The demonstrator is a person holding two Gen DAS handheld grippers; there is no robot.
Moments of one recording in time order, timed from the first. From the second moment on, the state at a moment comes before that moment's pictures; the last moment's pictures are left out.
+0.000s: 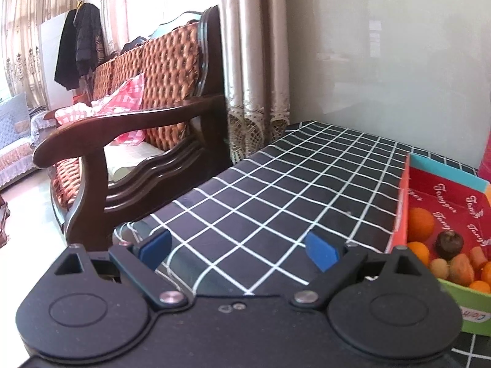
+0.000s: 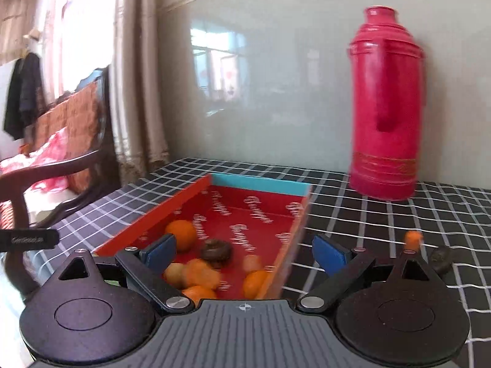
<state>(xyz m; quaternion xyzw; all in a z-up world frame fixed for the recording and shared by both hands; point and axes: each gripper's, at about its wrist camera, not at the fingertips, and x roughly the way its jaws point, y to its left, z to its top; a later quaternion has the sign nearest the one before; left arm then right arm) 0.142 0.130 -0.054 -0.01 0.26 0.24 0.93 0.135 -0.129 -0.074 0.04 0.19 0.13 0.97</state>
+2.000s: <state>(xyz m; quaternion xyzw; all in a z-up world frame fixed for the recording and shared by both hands) 0.227 -0.254 -0.117 0.13 0.26 -0.19 0.94 0.089 -0.367 -0.099 0.12 0.23 -0.30 0.92</state>
